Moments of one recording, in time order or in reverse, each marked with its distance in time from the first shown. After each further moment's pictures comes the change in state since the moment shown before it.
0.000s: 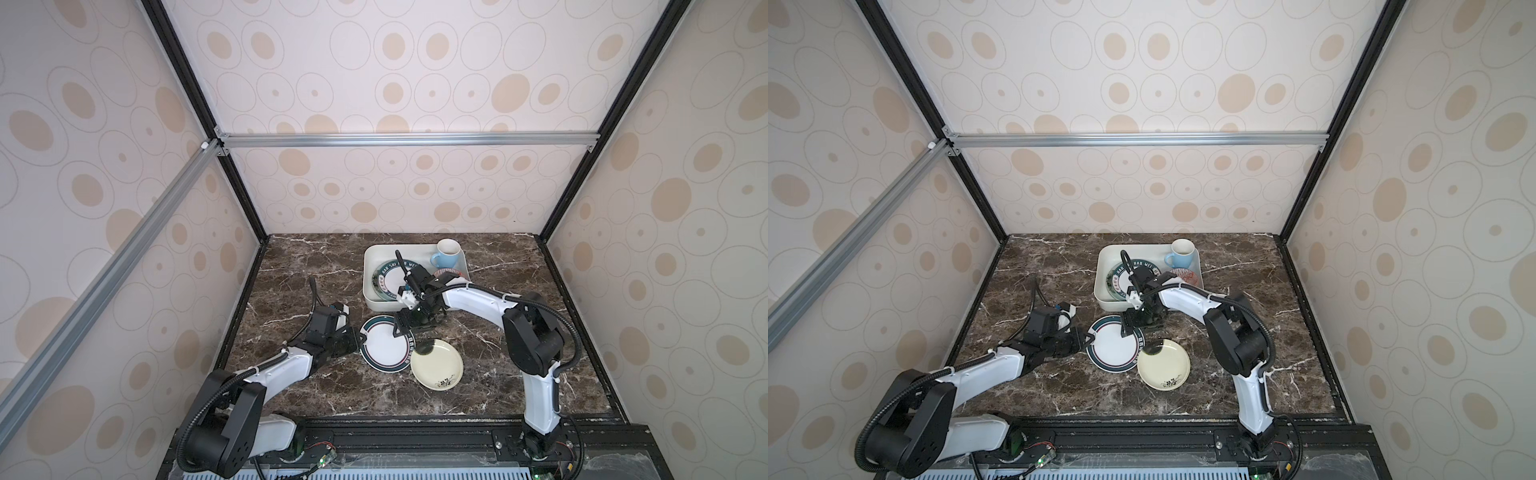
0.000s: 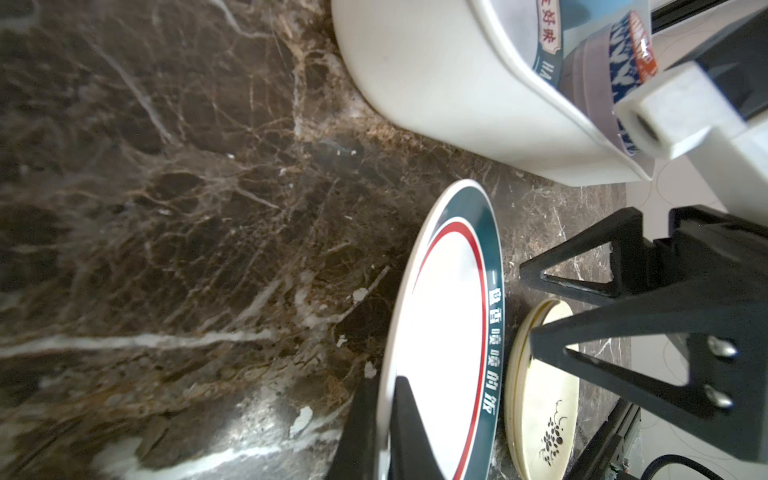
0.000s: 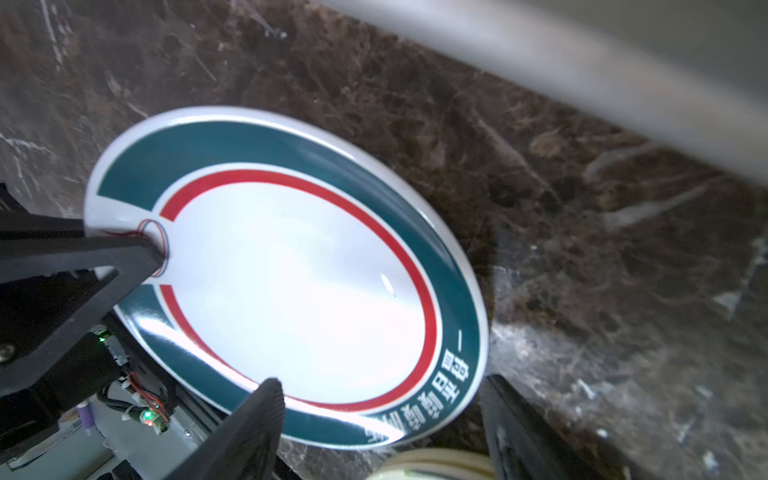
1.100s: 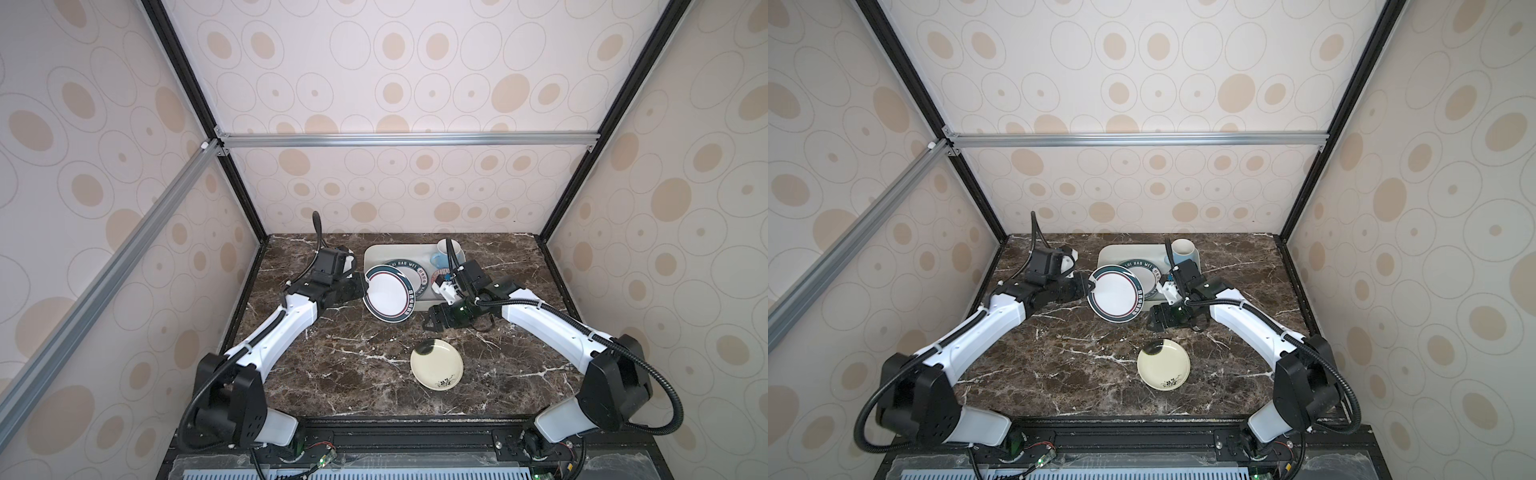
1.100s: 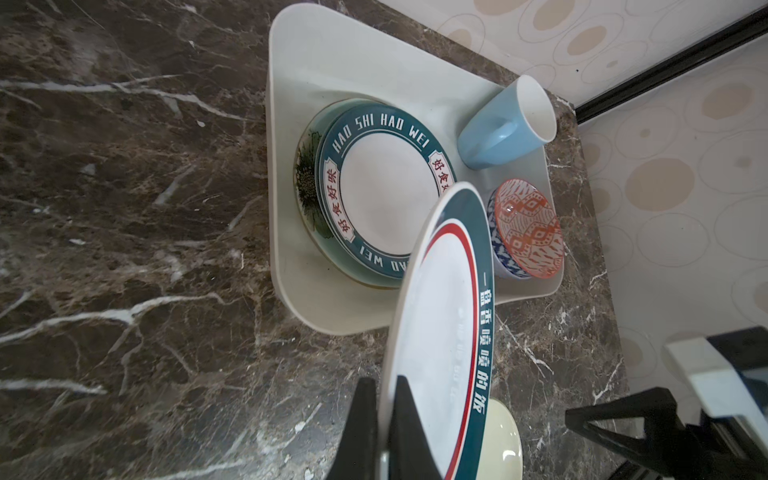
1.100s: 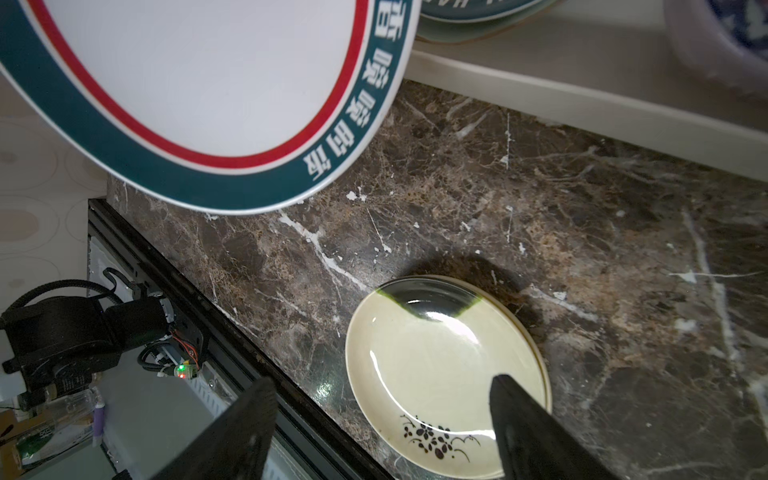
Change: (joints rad) left arm 0.001 0.236 0.703 -0.420 -0.110 0.117; right arm -0.155 -0.476 -0.309 0.011 0.002 -0.044
